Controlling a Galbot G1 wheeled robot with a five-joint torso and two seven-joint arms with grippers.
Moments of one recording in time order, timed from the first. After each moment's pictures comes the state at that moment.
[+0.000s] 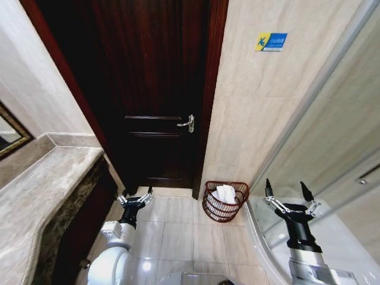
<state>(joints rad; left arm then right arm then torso) 1.74 -1.58 -0.63 -2.30 -0.16 0.12 0.03 -1.92 1.61 0.80 2.43 0.19 0.34 -0.12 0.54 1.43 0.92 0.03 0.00</state>
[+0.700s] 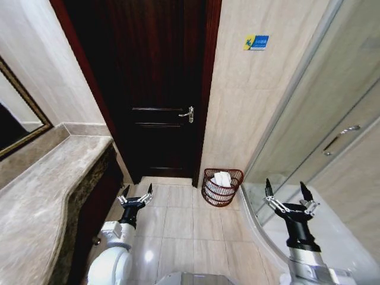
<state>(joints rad) 1.74 -1.58 -0.63 -2.30 -0.16 0.12 0.03 -1.90 1.60 0.80 2.41 0.20 0.36 -0.12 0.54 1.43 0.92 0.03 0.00</state>
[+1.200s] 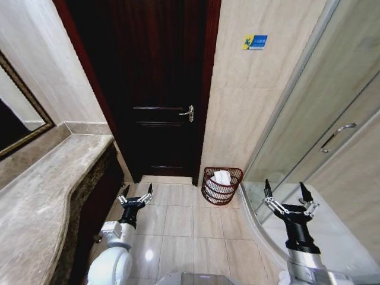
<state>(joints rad) 1.74 -1.58 -0.63 -2.30 -0.16 0.12 0.03 -1.92 1.61 0.79 2.40 0.18 0.39 -0.13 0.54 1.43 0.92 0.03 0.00</state>
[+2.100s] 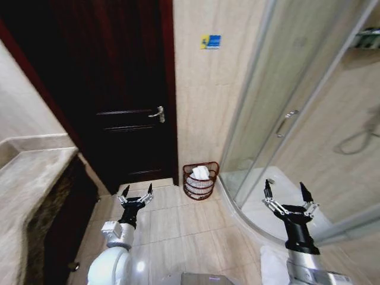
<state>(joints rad) 1.74 -1.58 -0.63 -2.30 -0.16 0.12 0.03 -1.92 1.61 0.79 2.40 0.19 0.41 -0.13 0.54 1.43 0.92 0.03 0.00</state>
